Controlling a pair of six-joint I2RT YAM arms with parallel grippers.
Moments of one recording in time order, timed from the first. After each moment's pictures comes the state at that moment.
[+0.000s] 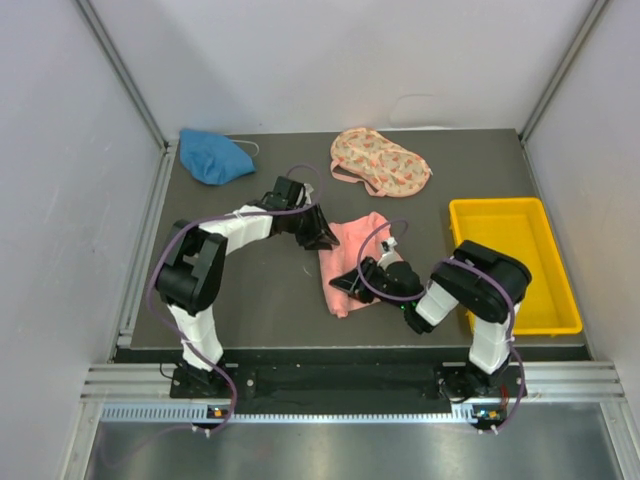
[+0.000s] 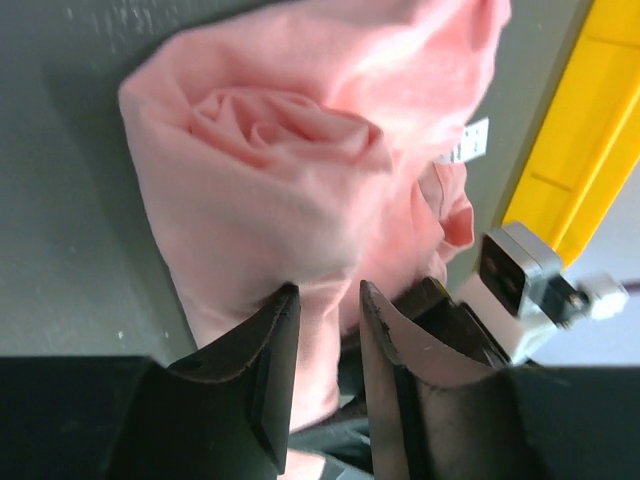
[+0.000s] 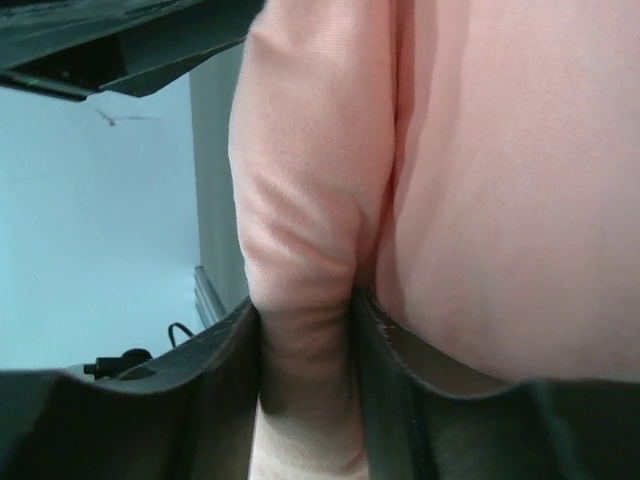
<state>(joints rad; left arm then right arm) -0.44 1.85 1.18 -0.23 0.52 -0.80 0.79 1.88 0.36 1.21 -0.16 1.24</state>
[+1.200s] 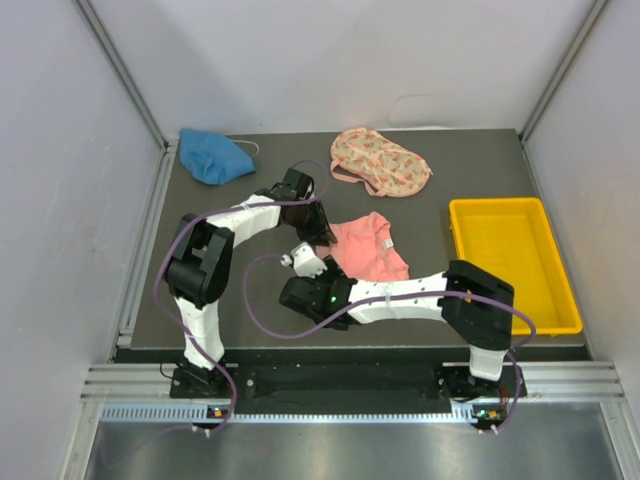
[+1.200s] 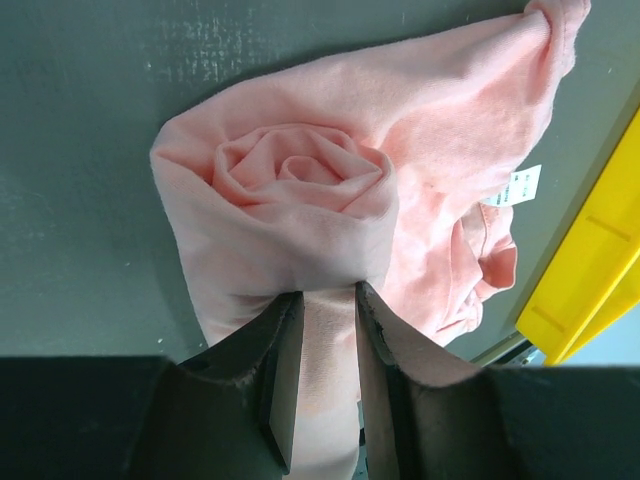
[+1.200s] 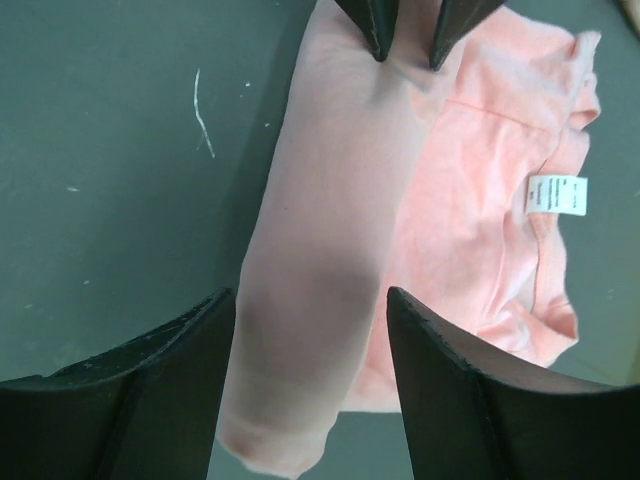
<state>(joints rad) -0.46 1.94 1.34 -0.42 0.37 -0.77 1.29 1.81 1.18 -0.41 0.82 0.44</state>
